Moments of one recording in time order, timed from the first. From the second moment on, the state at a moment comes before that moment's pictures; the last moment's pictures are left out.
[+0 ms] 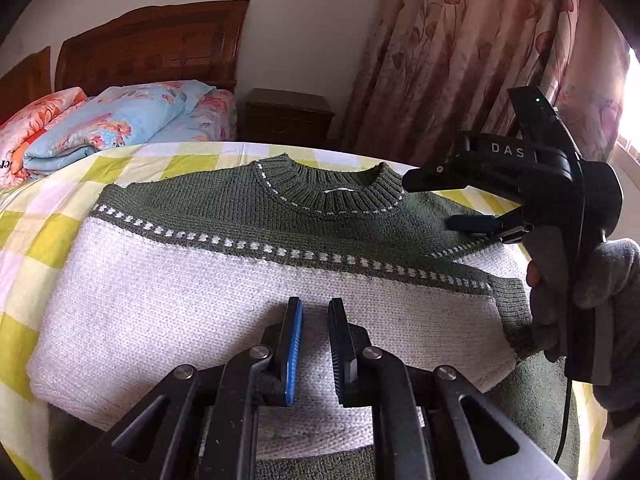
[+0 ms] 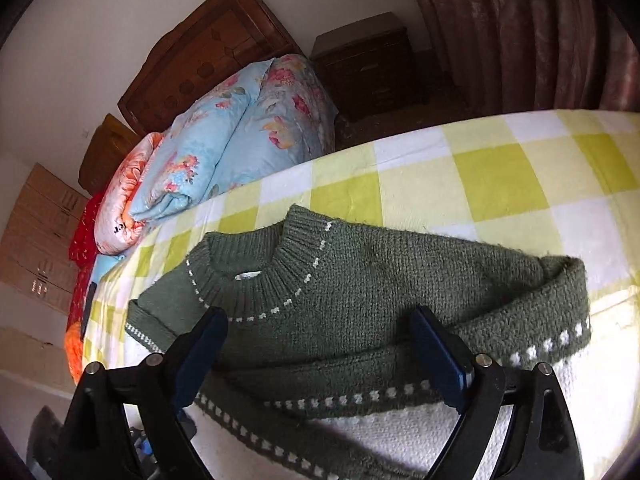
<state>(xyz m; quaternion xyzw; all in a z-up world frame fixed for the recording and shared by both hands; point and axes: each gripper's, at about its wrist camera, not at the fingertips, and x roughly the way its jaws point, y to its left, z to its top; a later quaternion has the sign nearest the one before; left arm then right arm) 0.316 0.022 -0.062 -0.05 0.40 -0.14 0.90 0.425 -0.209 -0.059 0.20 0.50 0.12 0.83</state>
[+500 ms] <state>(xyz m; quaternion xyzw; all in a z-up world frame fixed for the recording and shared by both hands) 0.315 0.026 -0.062 -0.06 0.40 -0.14 0.90 0.357 -0.209 -0.012 0.18 0.42 0.12 0.88</state>
